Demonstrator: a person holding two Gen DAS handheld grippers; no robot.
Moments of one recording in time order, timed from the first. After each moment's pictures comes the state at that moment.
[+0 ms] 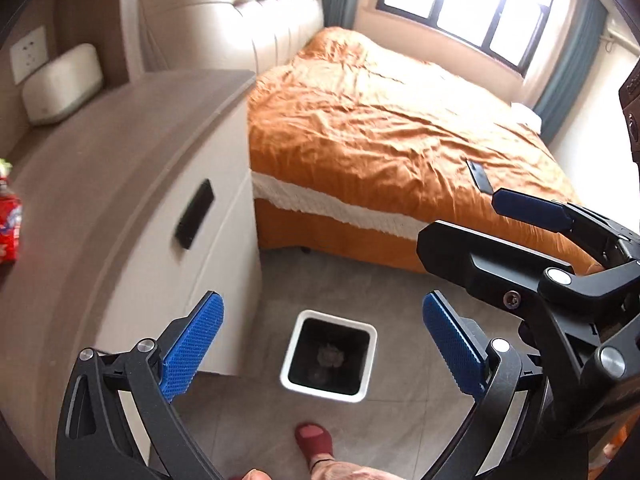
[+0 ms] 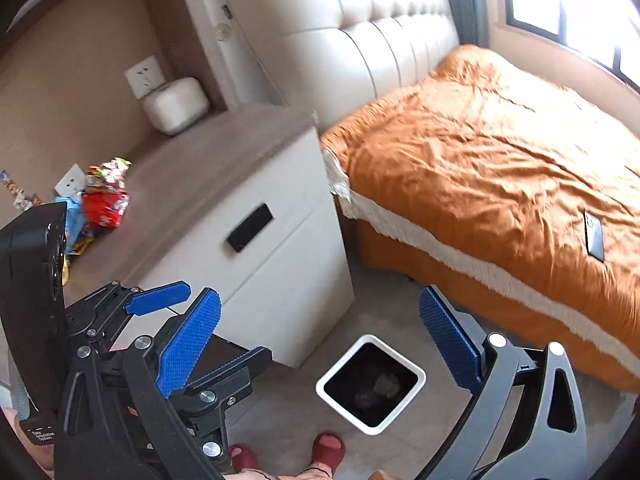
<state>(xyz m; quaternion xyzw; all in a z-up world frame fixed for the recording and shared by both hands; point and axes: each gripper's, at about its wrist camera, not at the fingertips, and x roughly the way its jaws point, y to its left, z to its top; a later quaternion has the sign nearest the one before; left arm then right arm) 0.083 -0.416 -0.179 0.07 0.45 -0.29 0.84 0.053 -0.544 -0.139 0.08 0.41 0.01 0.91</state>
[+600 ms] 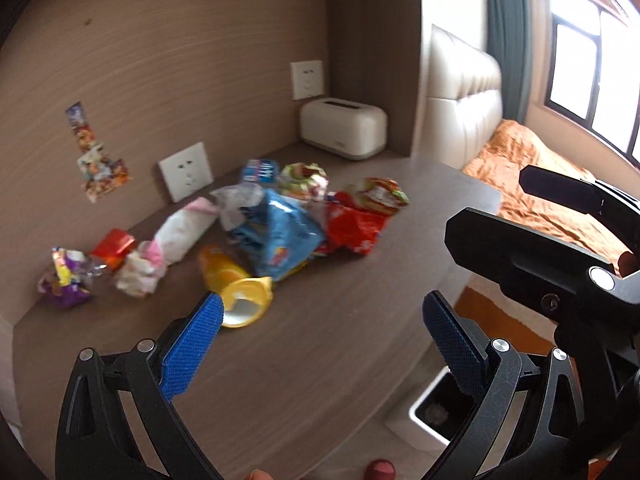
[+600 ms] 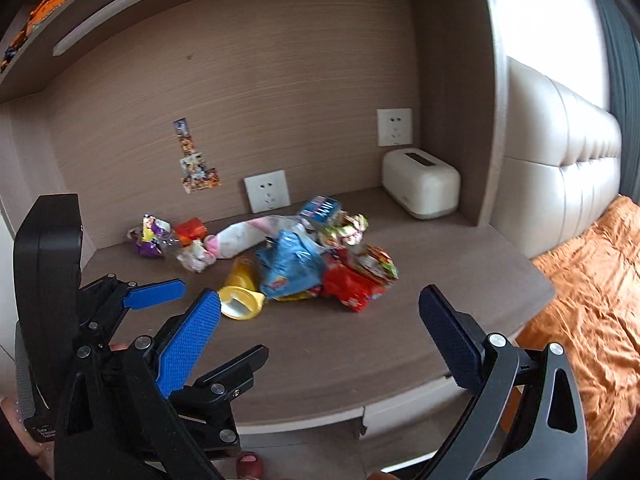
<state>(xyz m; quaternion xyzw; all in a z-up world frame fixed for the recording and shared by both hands) 0.046 -0.190 -0.068 0.02 0.35 0.03 0.93 0.075 -0.331 -0.049 -0.04 0.29 0.29 0.91</state>
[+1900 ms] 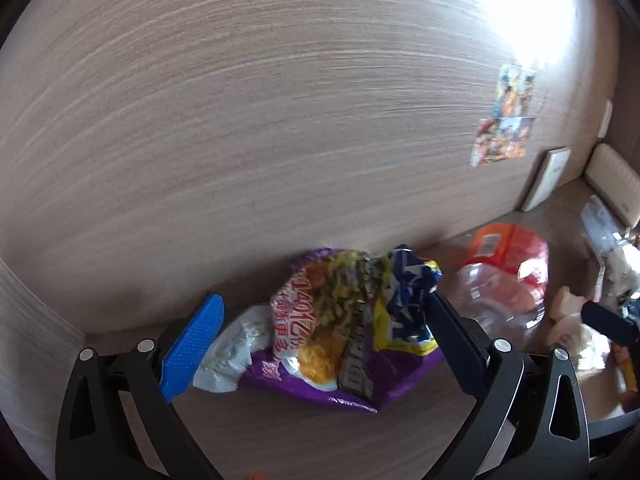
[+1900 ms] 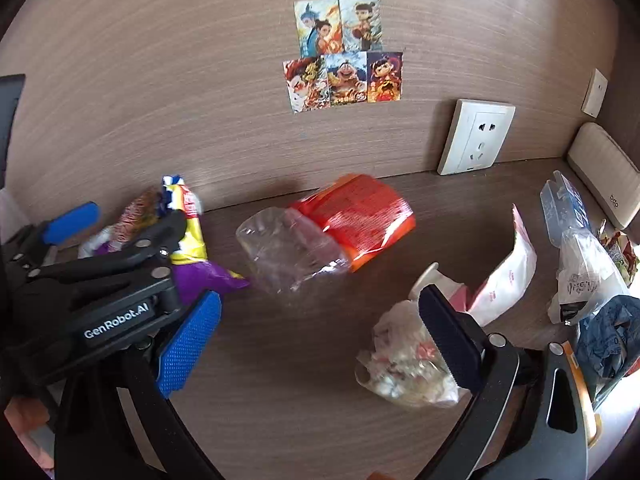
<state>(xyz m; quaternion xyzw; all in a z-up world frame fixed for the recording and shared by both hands) 0.112 0.206 -0.121 -0.05 0.39 0.23 0.89 0.153 0.043 -0.154 -0.12 0.43 0.26 0.86</state>
